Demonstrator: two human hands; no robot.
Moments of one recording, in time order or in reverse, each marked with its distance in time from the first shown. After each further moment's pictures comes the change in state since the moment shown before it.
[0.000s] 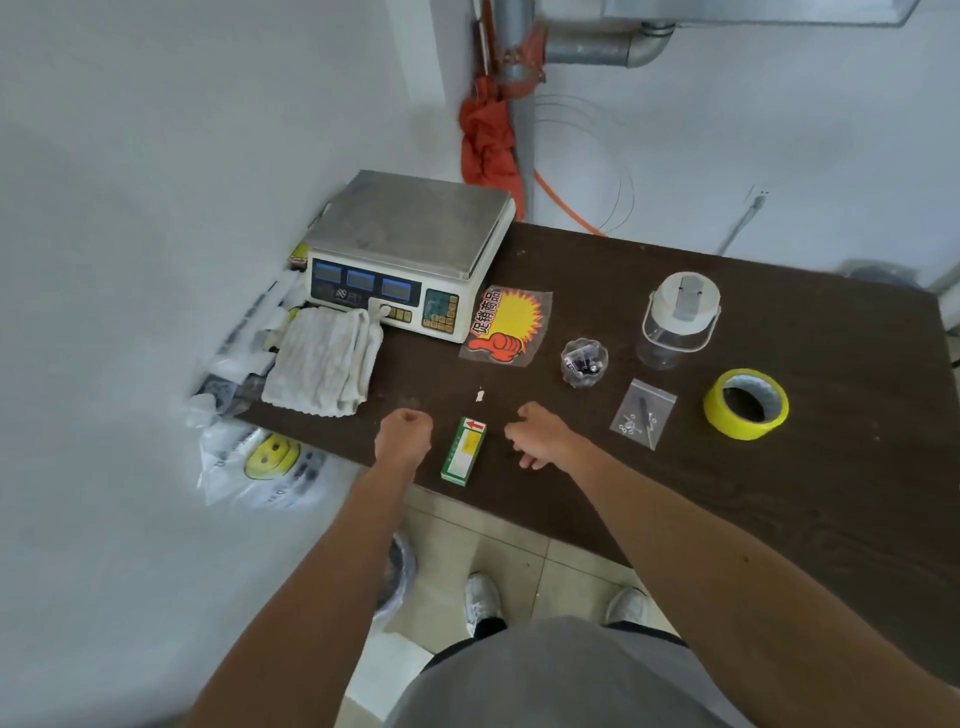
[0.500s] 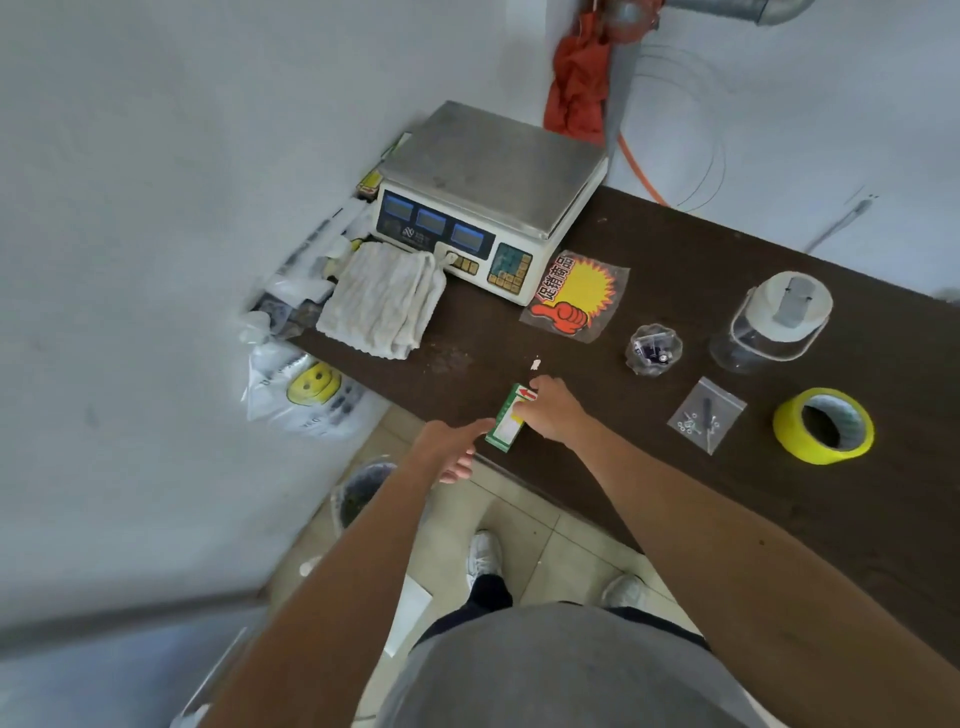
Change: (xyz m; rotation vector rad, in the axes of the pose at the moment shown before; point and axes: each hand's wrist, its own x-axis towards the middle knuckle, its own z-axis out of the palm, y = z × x) left_hand -0.011 -0.056 -0.014 0.080 -0.286 -0.245; right_hand 0.028 -0.028 0.050 -0.246 0.017 -0.122
